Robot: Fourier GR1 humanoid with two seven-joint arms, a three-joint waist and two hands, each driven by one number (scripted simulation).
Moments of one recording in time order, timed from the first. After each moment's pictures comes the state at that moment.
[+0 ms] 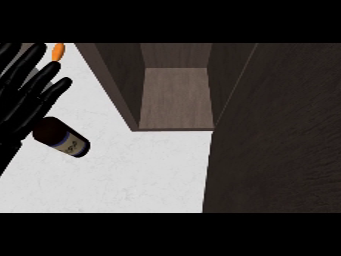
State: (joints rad) left arm -0.39 0.22 0.00 -2.29 0.47 0.13 0.82; right arm 0.27 -0.13 0.36 -2.51 -0.07 0.07 0.34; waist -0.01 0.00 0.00
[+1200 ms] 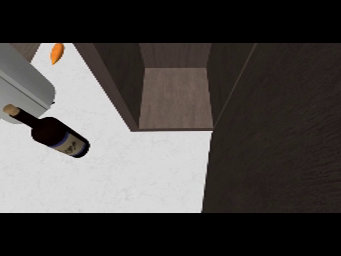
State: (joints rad) left arm -0.40 0.38 0.29 -2.25 0.57 0.07 0.87; right arm 0.17 -0.16 0.37 -2.52 -0.06 -0.01 0.43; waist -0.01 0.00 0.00
